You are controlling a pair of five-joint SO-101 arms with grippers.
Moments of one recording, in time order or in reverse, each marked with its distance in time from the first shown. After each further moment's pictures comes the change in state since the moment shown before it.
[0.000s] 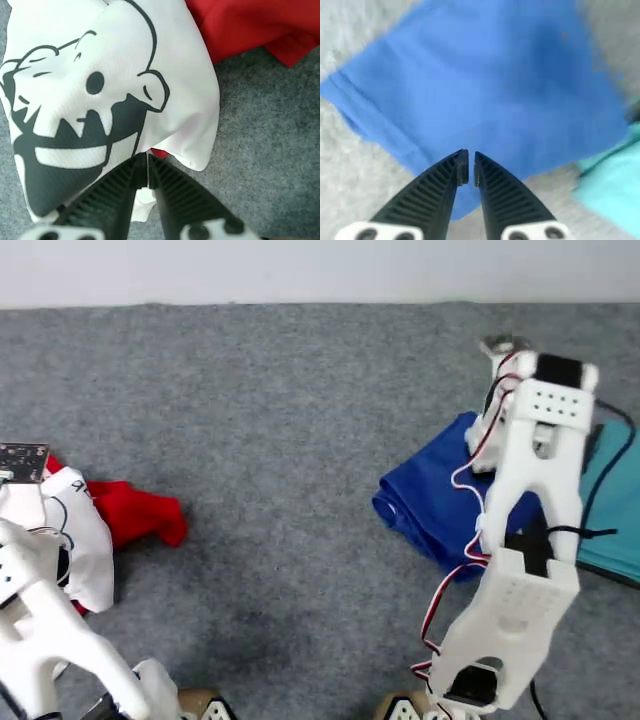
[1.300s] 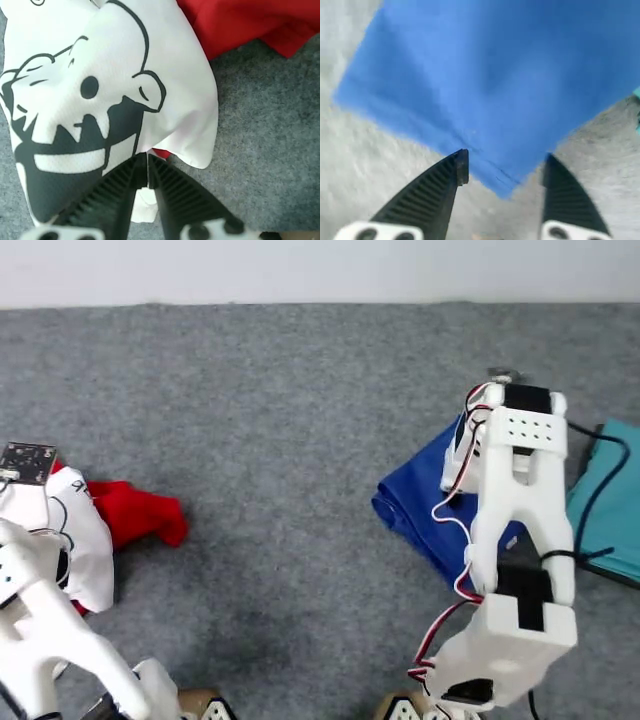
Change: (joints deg) left arm 0.0 0.0 0.0 0.0 -3.8; right arm -4.6 -15.0 20.8 -8.5 -28.2
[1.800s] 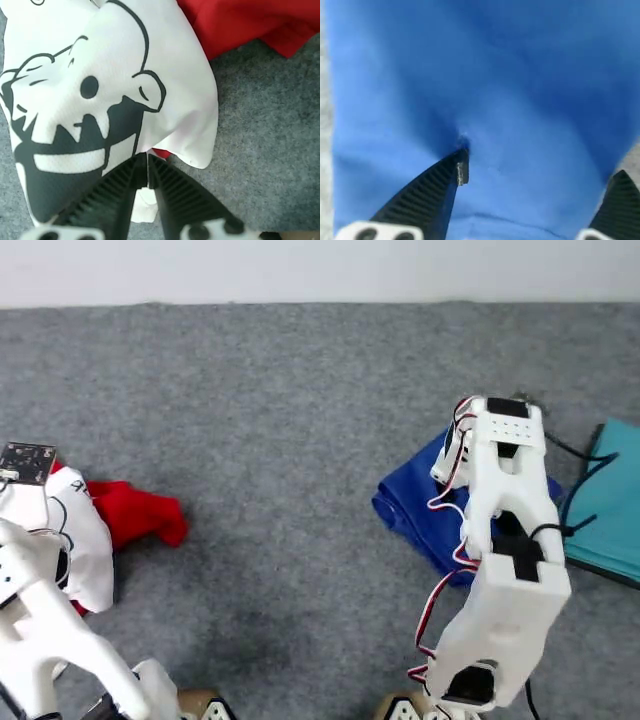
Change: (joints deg) left arm 0.0 0.0 0.1 0.0 0.0; right arm 0.7 14.5 0.0 -13.1 -25.5
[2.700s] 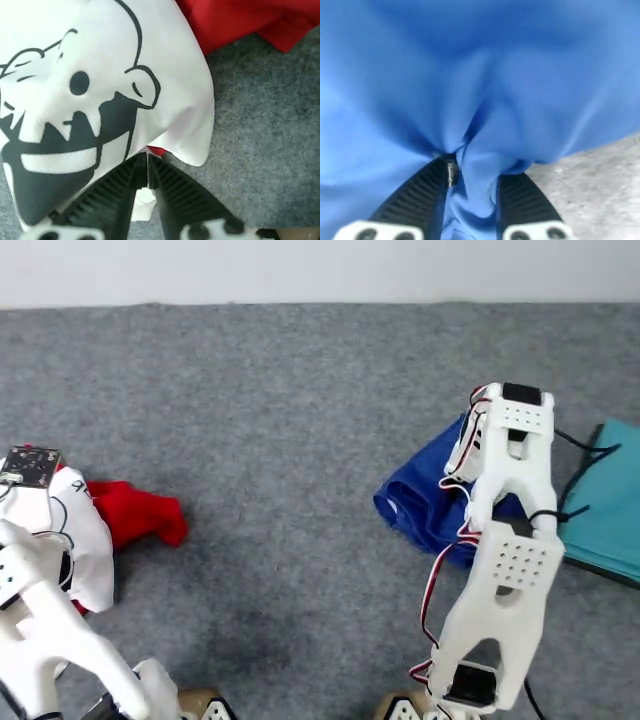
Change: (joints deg) left arm 0.0 0.0 1.2 0.0 0.0; right arm 2.9 21.4 -28.9 17.4 9.1
